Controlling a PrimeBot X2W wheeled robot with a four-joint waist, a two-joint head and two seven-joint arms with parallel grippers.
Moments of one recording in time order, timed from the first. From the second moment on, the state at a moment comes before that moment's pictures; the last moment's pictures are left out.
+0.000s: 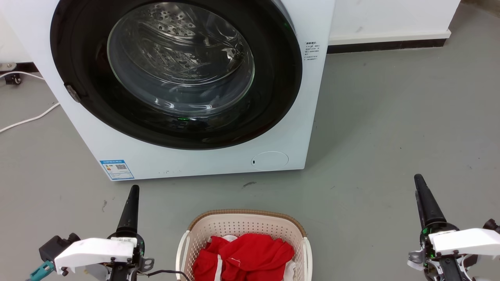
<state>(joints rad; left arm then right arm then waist) -0.07 0.04 0.10 0.21 -1.33 -0.11 0.02 -0.06 -0.05 -0.10 0.19 1.27 0.13 0.03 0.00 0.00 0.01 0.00</state>
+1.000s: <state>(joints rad) -0.06 0.05 0.03 0.13 -0.81 -0.06 -0.08 -0.01 -0.05 -0.04 0.07 0.67 0.13 -0.08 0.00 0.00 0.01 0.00</state>
